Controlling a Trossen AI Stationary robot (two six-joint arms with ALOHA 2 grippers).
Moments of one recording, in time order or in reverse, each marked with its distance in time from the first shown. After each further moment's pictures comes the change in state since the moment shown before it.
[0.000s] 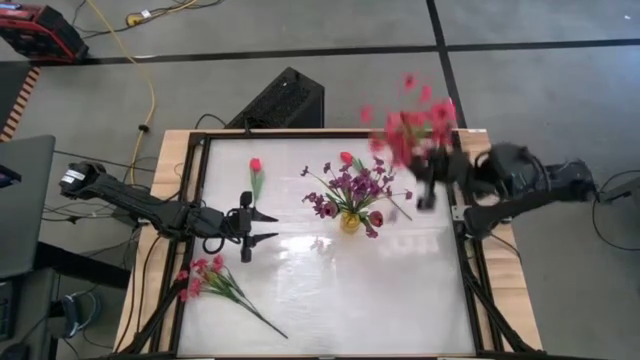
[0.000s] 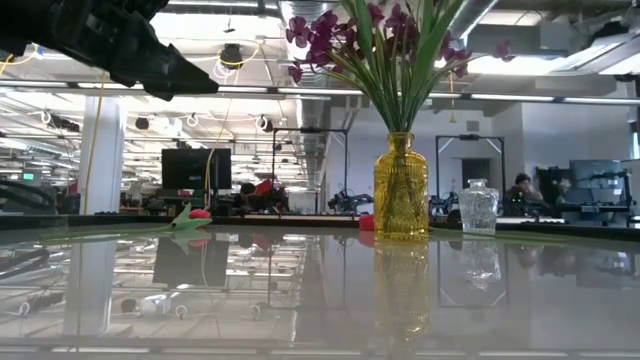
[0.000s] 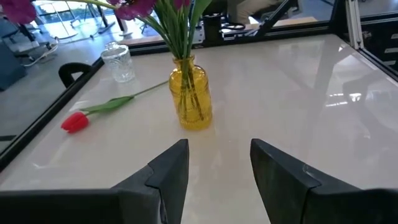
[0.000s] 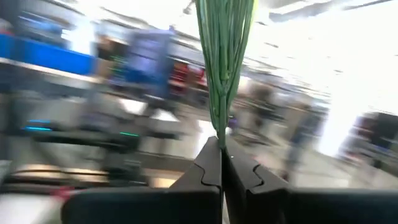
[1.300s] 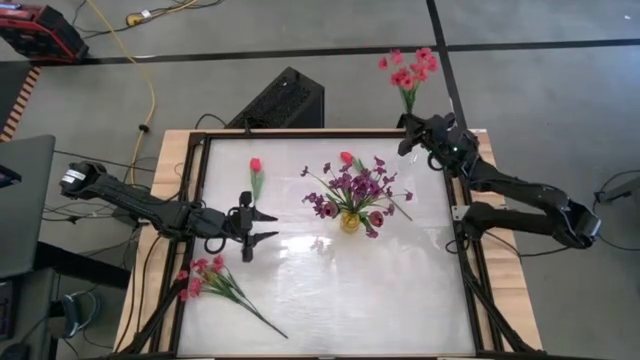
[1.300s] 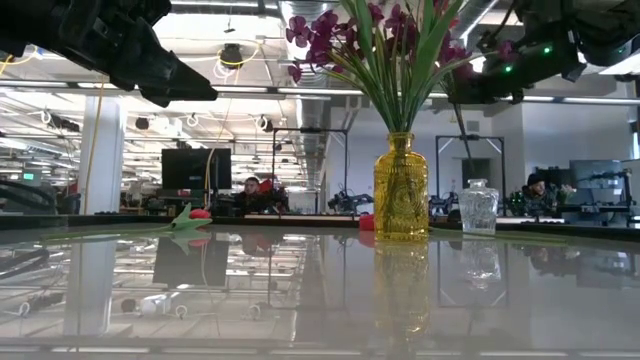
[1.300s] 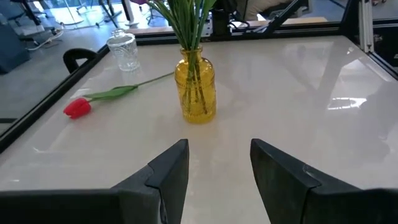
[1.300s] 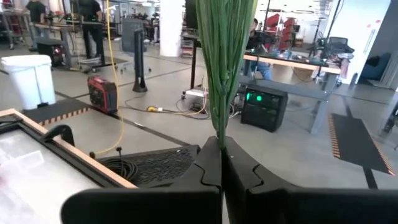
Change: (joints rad) left arm 0.001 0.009 0.001 -0.016 -0.027 -0.067; right arm -0.872 0.029 -0.543 0.341 -0.078 0.269
